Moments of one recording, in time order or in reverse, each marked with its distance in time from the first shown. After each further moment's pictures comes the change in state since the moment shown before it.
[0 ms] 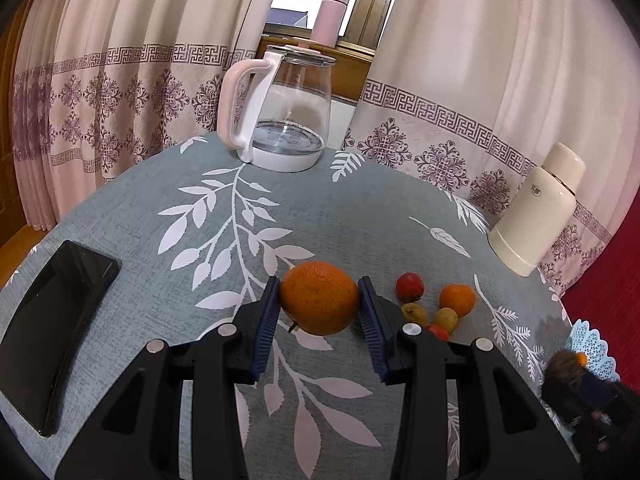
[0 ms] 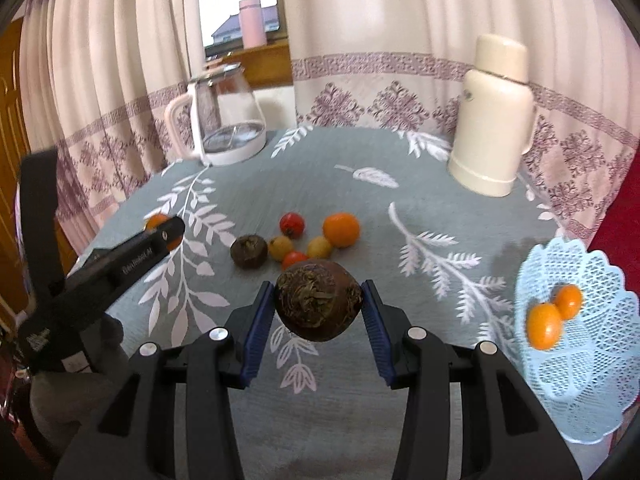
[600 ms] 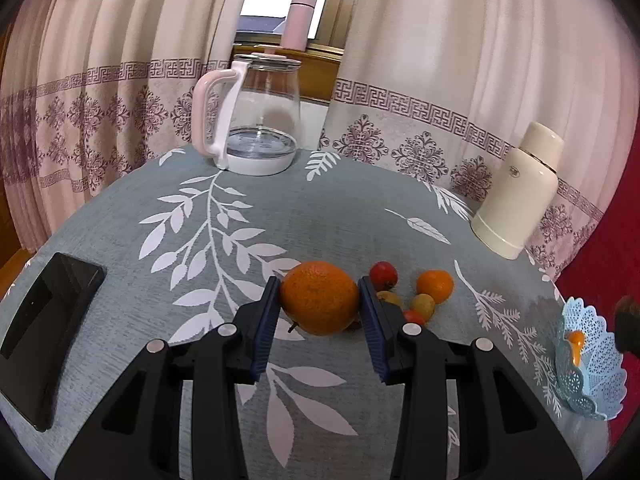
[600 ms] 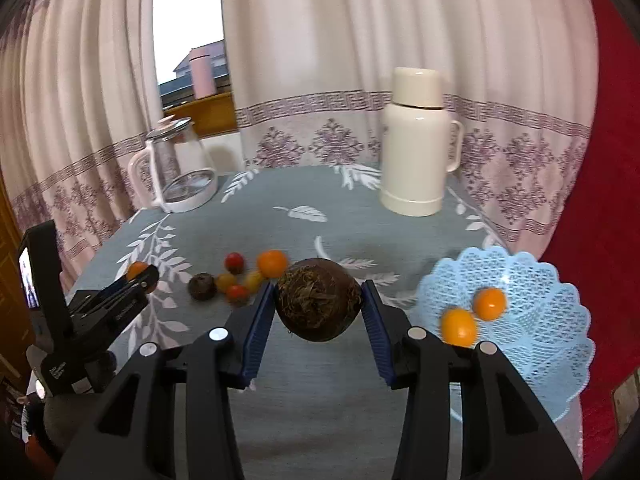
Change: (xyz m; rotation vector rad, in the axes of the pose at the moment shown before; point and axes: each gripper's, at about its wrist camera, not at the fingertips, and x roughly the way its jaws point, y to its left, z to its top) left arm -0.009 -0.024 -0.010 0.082 -0.015 -0.034; right arm -0.057 -0.052 0.004 0.097 -0.109 -0.126
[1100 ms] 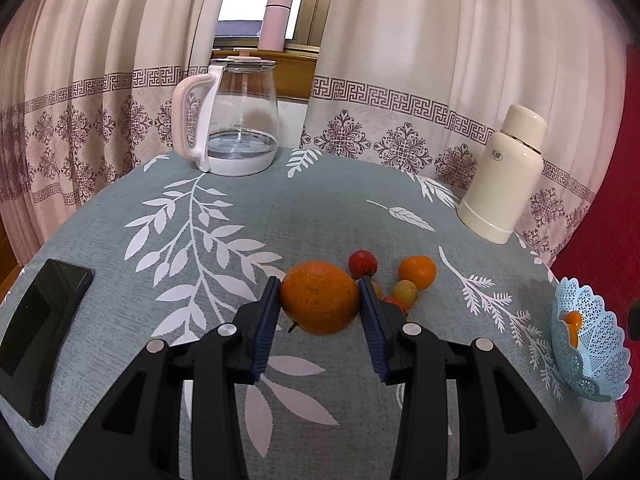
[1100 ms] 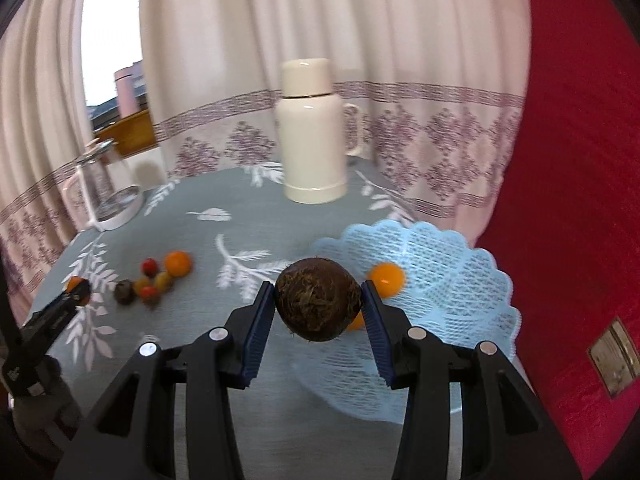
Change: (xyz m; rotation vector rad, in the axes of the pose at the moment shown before) left arm -0.002 -0.017 -0.008 0.055 -0.002 -0.019; right arm -0.015 -0.084 -0.019 0.130 0.003 -0.192
